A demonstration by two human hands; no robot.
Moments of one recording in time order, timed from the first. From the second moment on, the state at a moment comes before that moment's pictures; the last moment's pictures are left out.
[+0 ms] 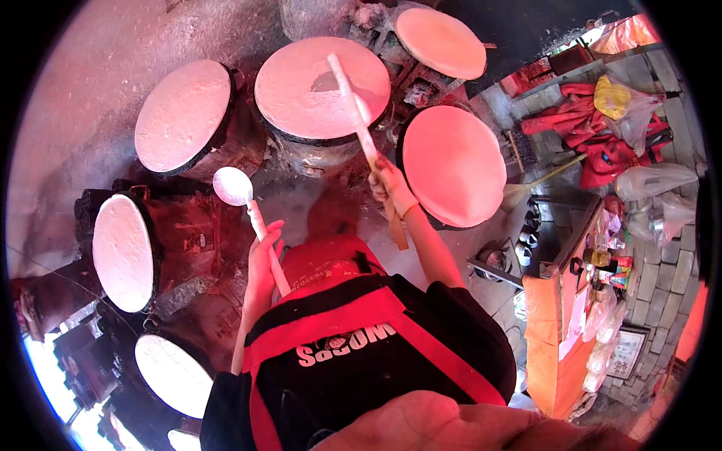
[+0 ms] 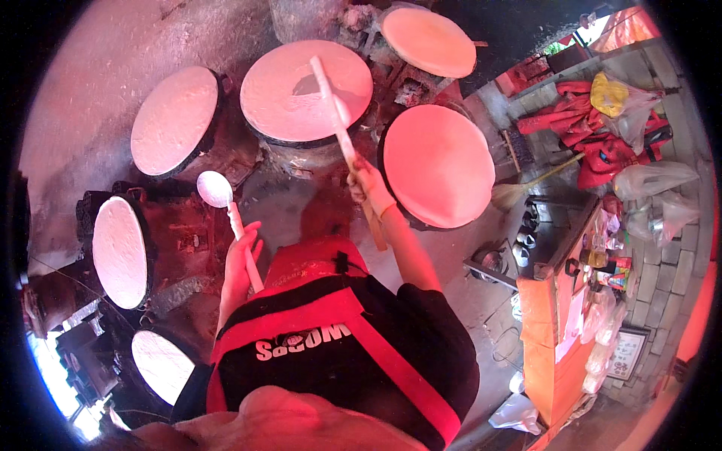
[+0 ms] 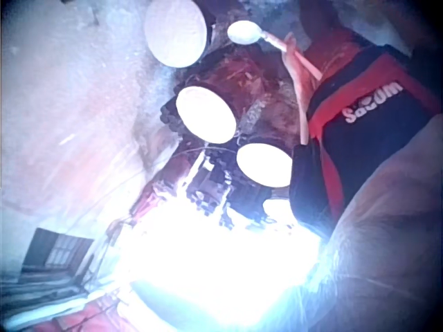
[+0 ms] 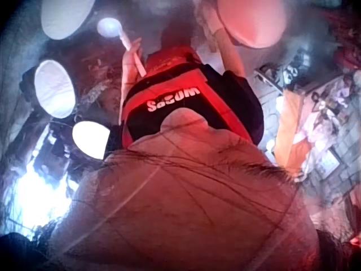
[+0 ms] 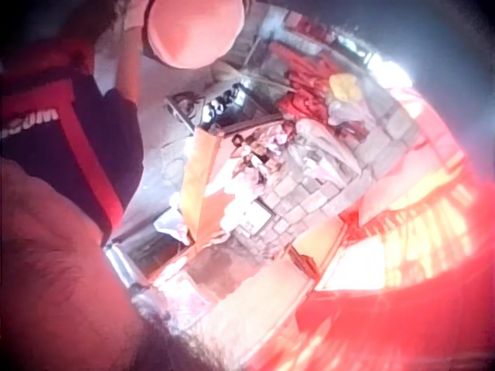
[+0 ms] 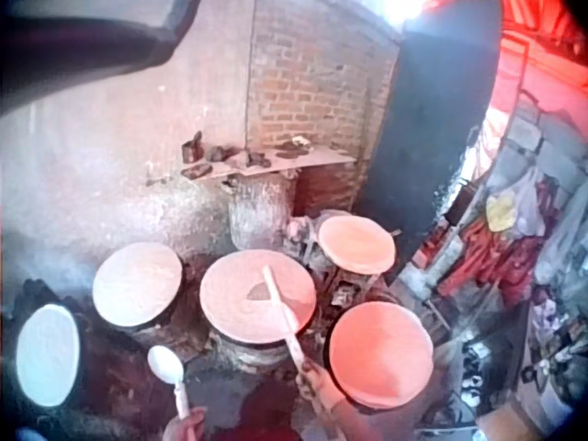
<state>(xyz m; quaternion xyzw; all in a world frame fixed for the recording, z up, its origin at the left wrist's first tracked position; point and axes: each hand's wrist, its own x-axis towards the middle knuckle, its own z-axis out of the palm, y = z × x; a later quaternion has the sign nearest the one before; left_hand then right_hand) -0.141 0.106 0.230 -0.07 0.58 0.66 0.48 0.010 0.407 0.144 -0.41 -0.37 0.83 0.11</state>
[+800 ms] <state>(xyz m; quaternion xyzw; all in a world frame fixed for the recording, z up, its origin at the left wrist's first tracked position) -0.167 0.151 0.248 -0.04 0.52 0.68 0.52 -0.109 0.392 0.179 -0.39 -0.45 0.78 0.20</state>
